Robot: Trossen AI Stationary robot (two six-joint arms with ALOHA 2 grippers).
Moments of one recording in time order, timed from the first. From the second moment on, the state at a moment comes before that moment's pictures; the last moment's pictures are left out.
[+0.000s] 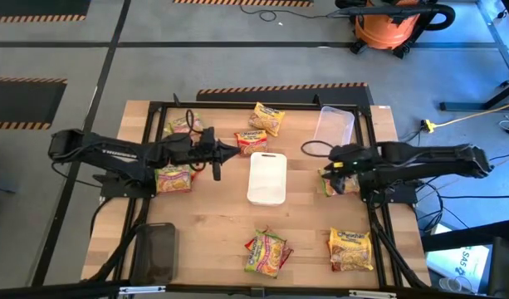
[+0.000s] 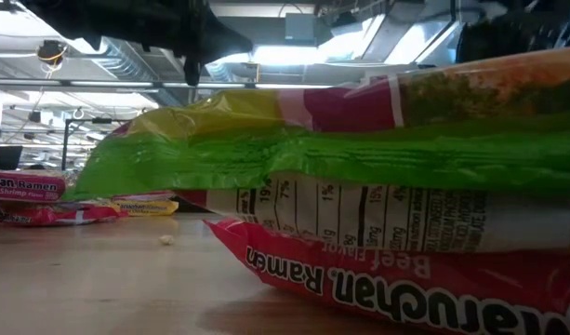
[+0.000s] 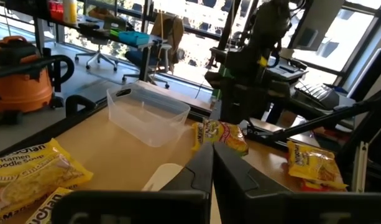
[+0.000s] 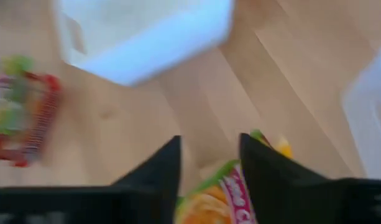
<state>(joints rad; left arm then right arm) 0.08 1.12 0.55 0.51 -0.14 -0.28 -0.03 0.78 0.61 -0.75 0.03 0.47</state>
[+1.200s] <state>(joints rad) 0.07 1.13 0.55 0.51 -0.09 -0.28 -0.03 1.27 0.61 -0.78 0.15 0.51</state>
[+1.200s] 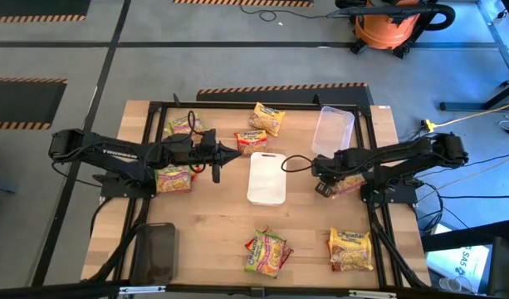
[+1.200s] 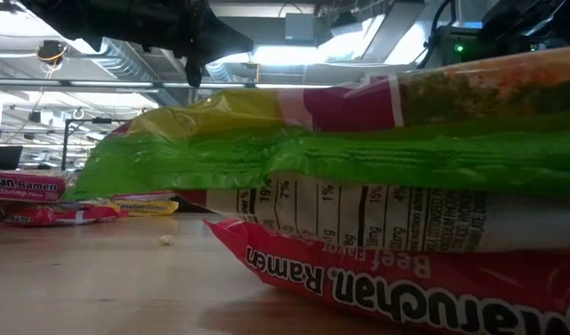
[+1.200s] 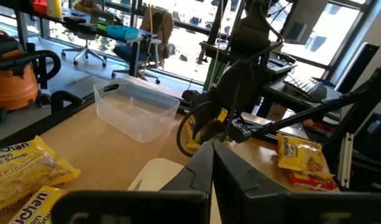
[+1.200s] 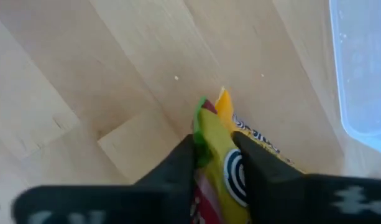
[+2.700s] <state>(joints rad) 0.13 1.27 0.56 0.60 -0.17 -0.41 -0.03 1.18 0.76 0.16 0.40 0.10</state>
